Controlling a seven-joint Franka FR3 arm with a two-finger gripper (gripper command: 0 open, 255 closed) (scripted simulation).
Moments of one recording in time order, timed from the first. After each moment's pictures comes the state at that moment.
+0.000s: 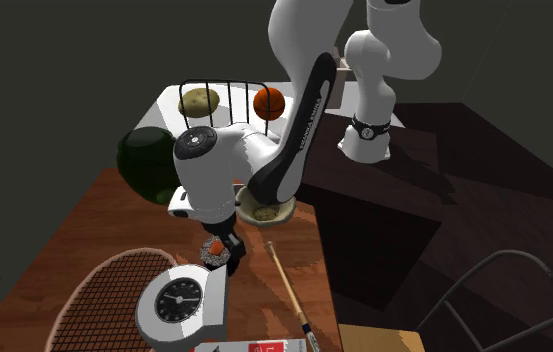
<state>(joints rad) -0.20 0.64 -0.21 -1.96 0.06 2.50 0.01</state>
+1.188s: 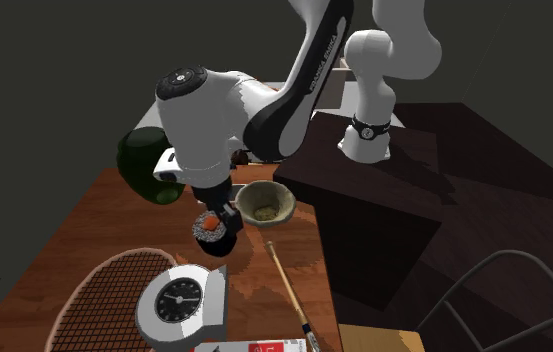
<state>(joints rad) -0.17 0.45 -0.24 -1.99 0.02 2.33 0.03</state>
